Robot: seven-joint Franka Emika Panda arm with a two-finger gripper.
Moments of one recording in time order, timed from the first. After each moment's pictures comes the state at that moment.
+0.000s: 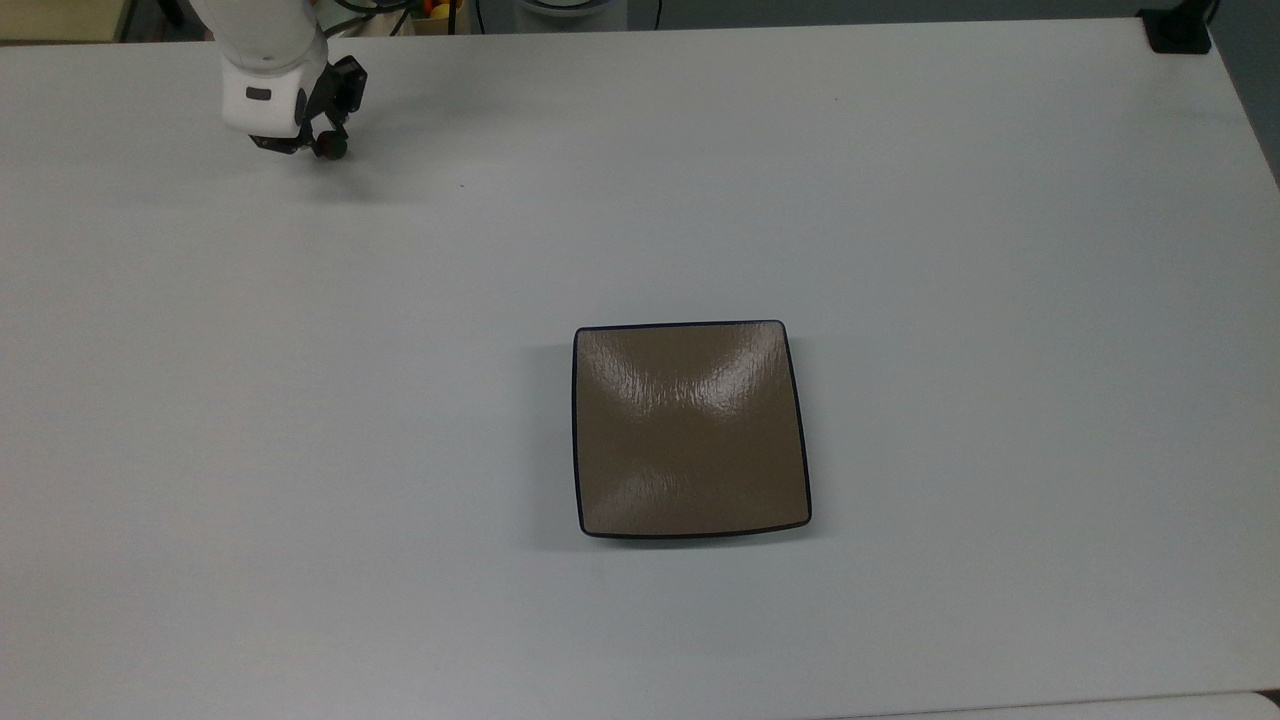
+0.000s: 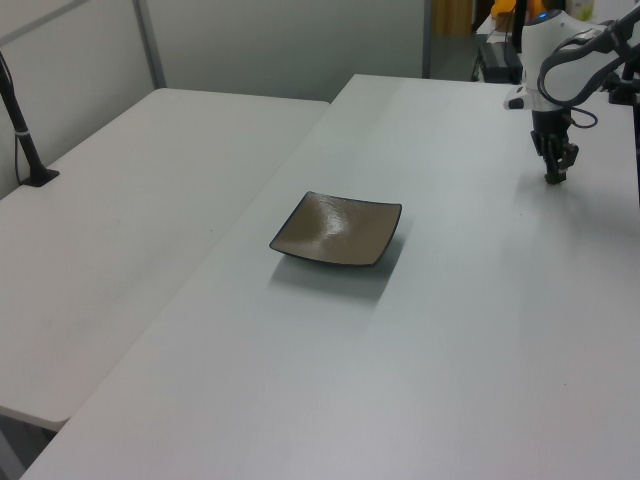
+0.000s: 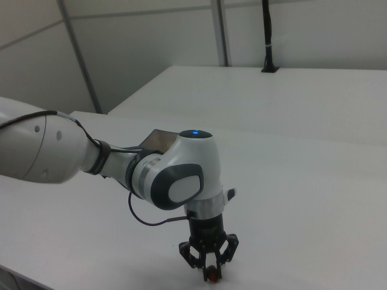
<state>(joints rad) -0.32 0.10 -0.06 -2.25 -0.20 2.18 -1.03</state>
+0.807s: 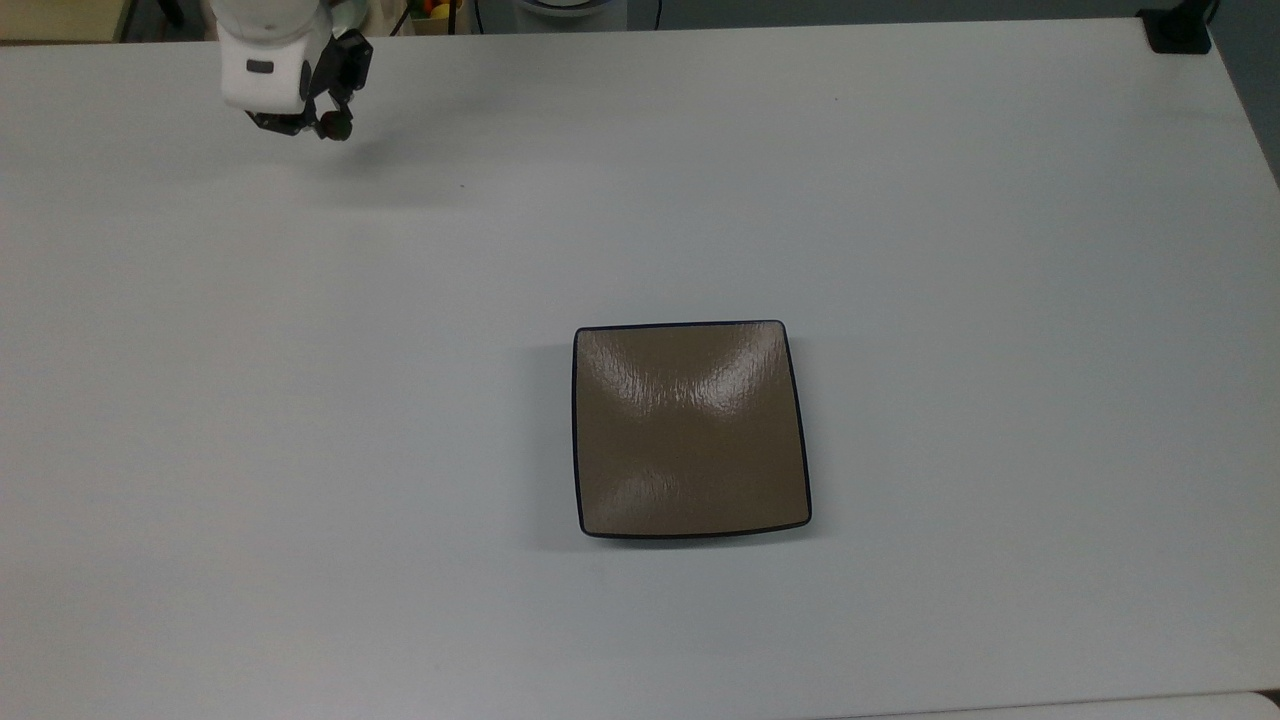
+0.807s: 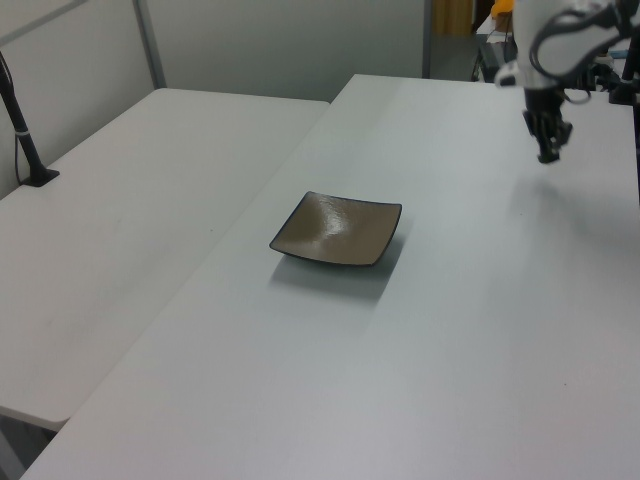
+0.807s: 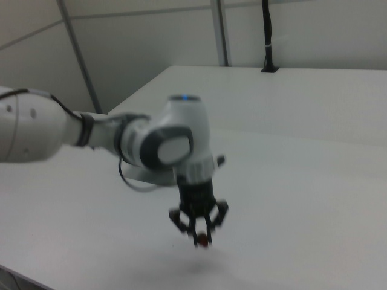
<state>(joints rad) -0.24 0.03 -0.05 -2.12 -0.15 1.99 -1.02</state>
